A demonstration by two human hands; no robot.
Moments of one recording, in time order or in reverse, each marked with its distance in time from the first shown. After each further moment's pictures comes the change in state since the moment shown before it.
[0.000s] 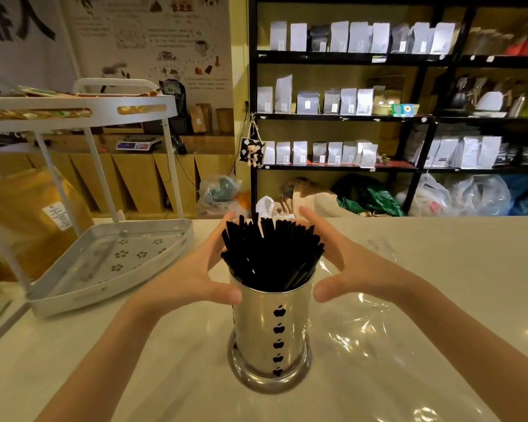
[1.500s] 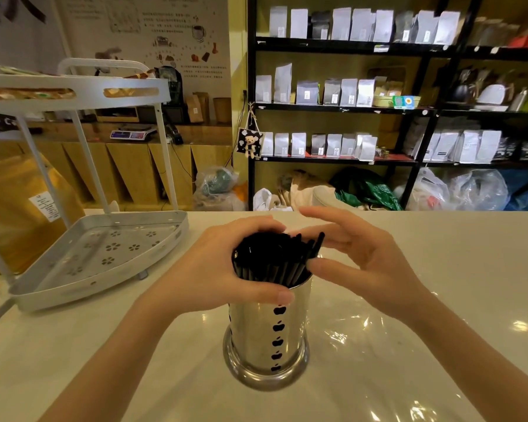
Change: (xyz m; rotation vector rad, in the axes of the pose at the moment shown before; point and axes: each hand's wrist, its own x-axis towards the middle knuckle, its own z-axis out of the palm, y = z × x) left_hand 0.010 0.032 0.022 0.362 0.140 0.111; right_hand -0.016 -0.003 0.012 -0.049 0.367 -0.351
